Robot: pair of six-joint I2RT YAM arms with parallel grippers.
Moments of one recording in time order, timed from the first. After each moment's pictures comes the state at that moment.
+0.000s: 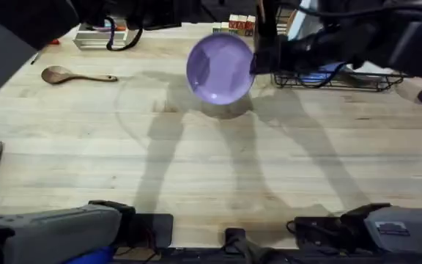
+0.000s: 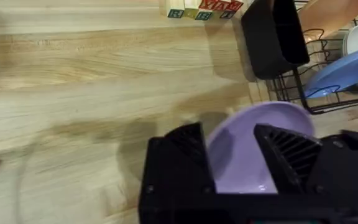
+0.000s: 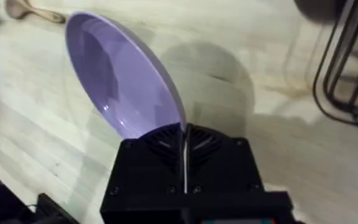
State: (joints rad) left arm -0.17 1.44 1.35 -0.62 0.26 -0.21; right arm 0.30 1.51 1.16 -0.54 -0.39 0.31
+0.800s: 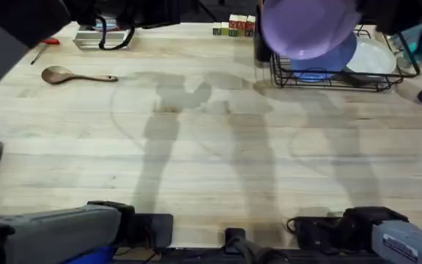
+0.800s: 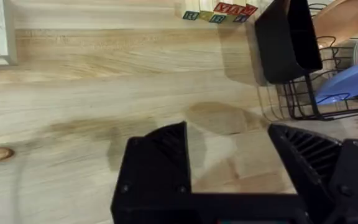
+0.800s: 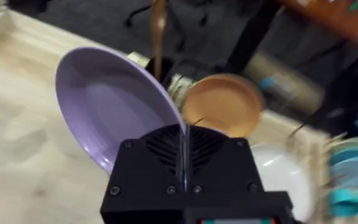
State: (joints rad) left arm -0.13 1.44 1.35 -0.62 0.26 -0.21; right arm 0.03 1.09 1.16 -0.44 -0.17 -0.29
